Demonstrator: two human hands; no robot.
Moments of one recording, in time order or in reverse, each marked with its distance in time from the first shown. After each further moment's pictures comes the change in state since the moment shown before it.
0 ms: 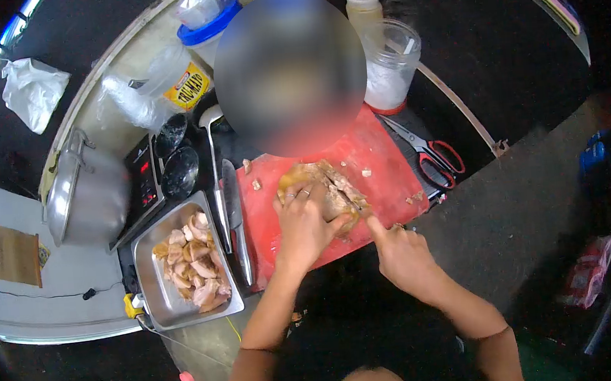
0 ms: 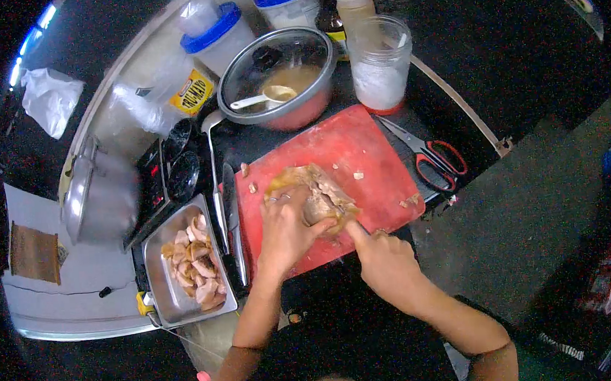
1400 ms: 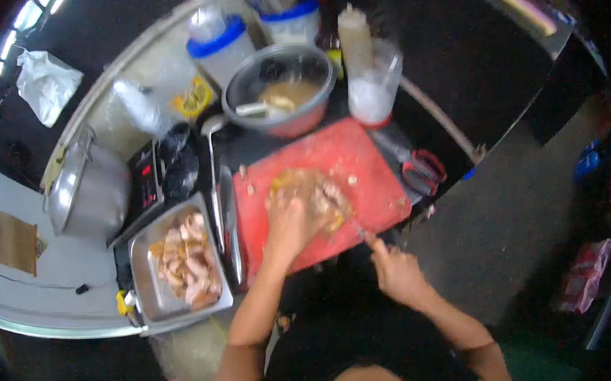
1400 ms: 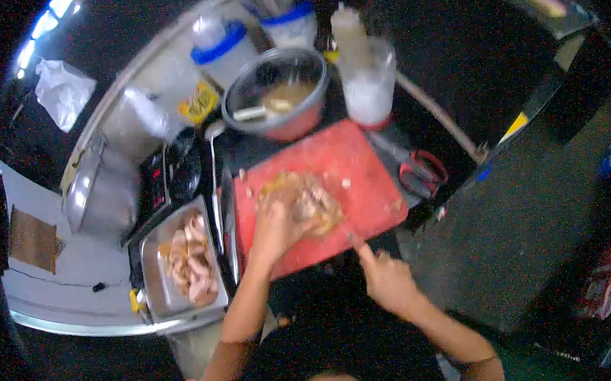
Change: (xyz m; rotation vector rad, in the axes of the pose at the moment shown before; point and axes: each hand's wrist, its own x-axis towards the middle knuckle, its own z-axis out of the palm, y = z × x) left_hand 0.003 -0.011 0.007 -0.030 0.015 0.021; right_hand -0.043 0.043 0.059 0.103 0.113 -0.025
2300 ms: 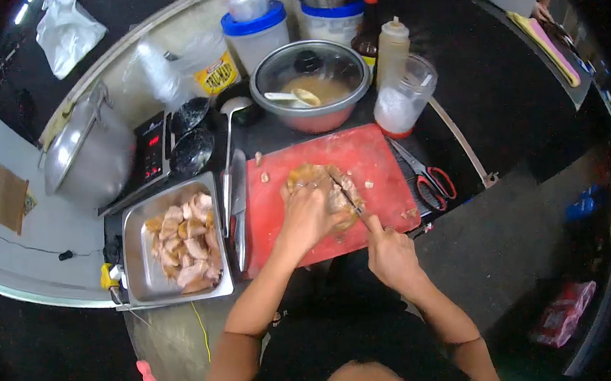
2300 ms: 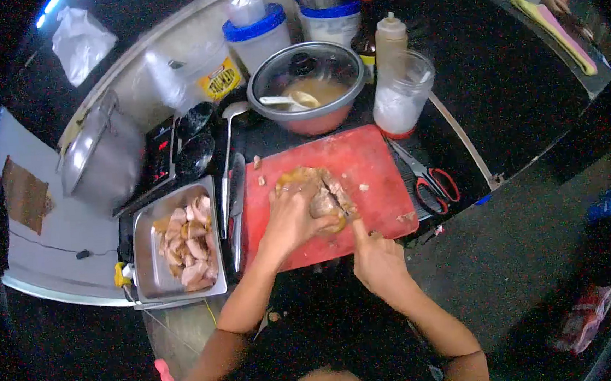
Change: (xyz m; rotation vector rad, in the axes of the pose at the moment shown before) left_hand 0.002 0.009 -0.015 0.015 -0.068 -0.099; right_hand 0.057 -0.035 -0.022 -0.122 0.075 -0.054
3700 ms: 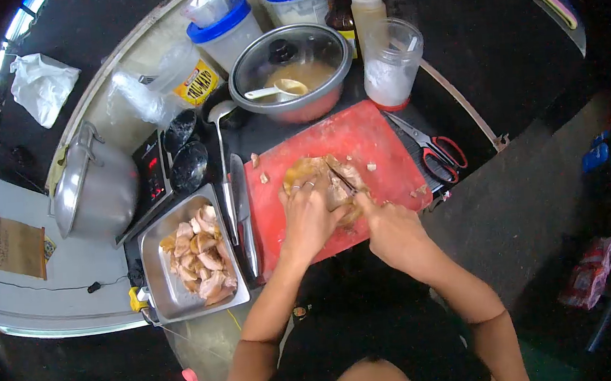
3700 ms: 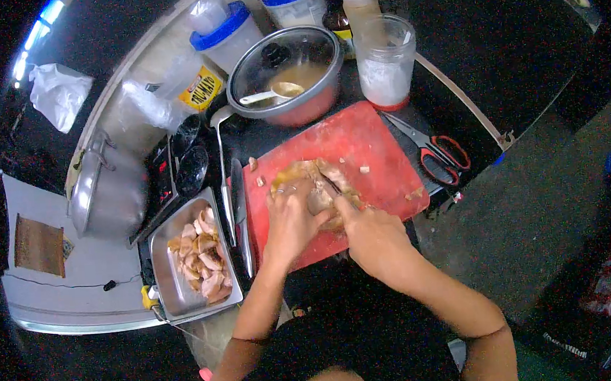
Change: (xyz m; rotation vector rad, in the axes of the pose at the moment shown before) left_hand -0.003 -0.002 0.008 0.030 0.070 0.092; right_hand 0.030 -0.020 -0.035 0.114 -0.221 0.040
